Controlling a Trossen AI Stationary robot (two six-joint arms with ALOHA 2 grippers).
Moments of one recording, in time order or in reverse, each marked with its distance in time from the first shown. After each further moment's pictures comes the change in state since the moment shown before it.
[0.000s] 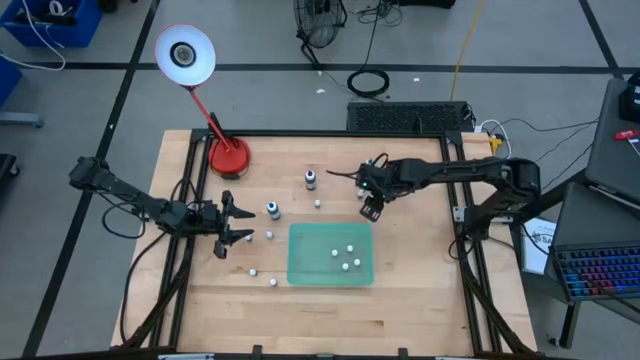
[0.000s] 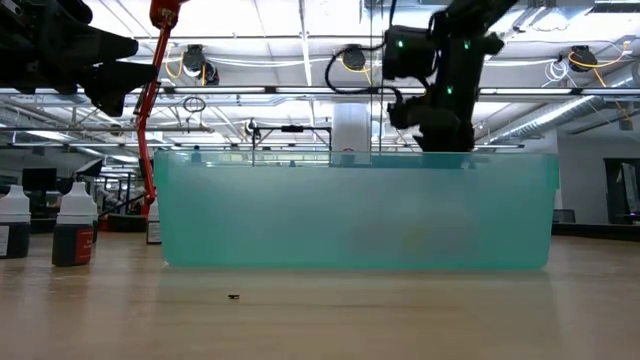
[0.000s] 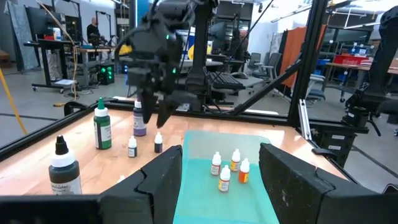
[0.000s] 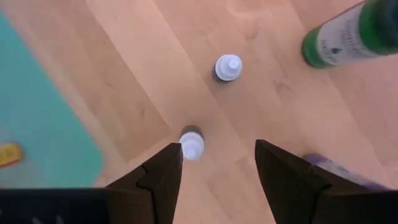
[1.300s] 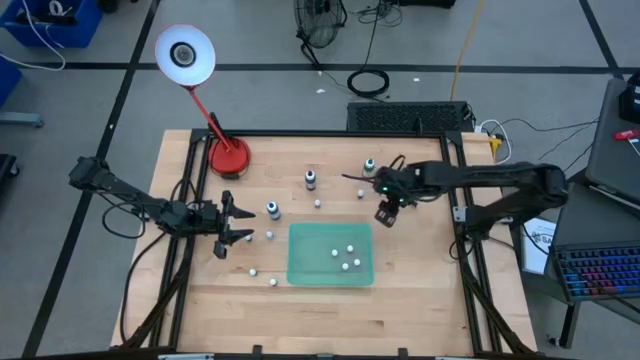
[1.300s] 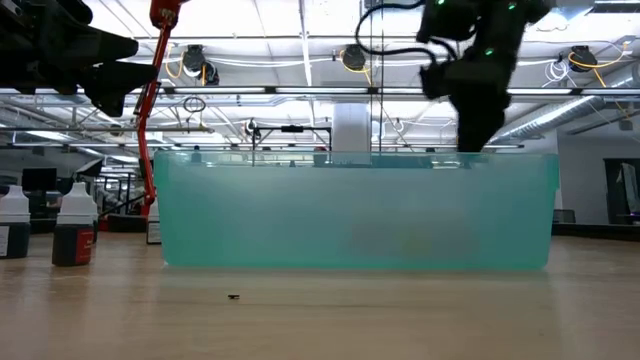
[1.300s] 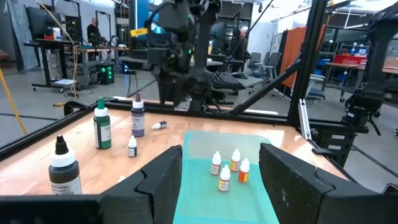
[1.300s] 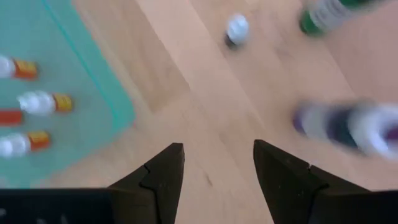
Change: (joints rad) left arm 0.000 0.000 0.000 0.000 0.000 0.000; right arm 0.063 -0.245 -0.046 -0.166 -0.018 0.072
